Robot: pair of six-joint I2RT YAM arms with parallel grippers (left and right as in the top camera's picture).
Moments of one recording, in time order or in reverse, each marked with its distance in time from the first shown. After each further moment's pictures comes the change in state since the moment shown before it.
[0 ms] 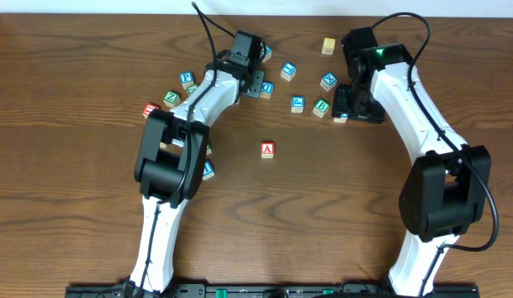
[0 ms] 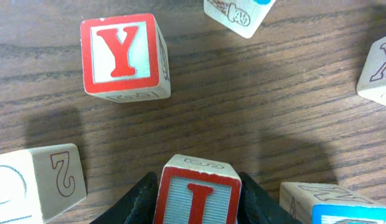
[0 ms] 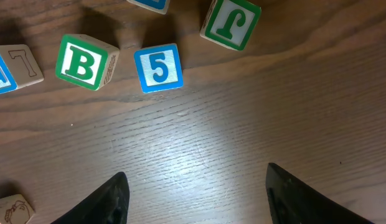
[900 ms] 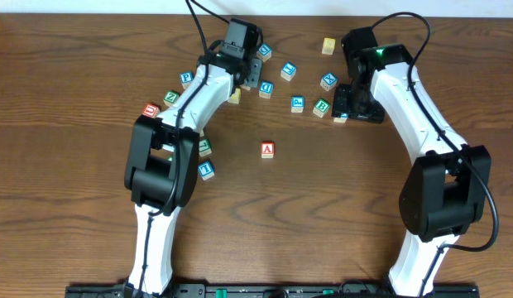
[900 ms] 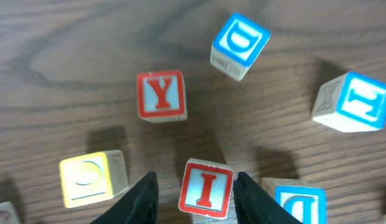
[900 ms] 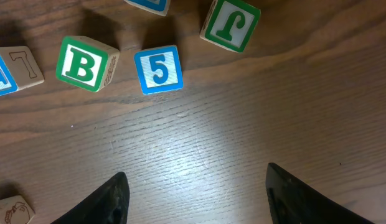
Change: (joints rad) left arm 0.009 -0.084 0.000 -0.023 0.000 0.000; right arm 0.000 0.000 0.000 0.003 0.003 0.000
